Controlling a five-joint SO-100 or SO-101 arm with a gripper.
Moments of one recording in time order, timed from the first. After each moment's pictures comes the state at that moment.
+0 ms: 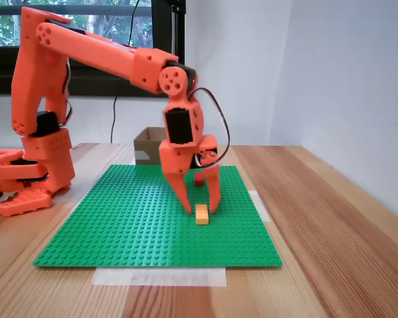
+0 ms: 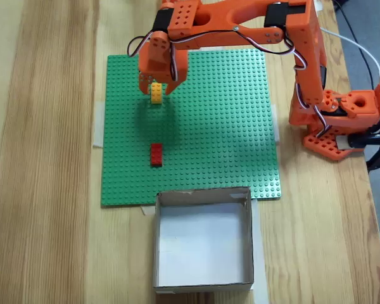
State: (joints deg) arm 12.6 69.9 87.2 63.3 -12.5
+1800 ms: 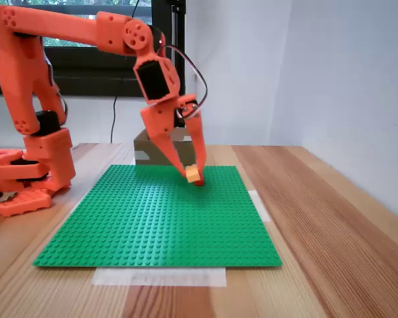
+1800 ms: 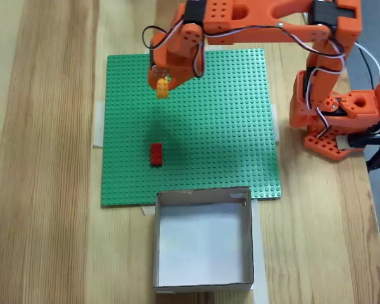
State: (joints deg) arm 7.3 95.9 103.3 61.4 -12.1
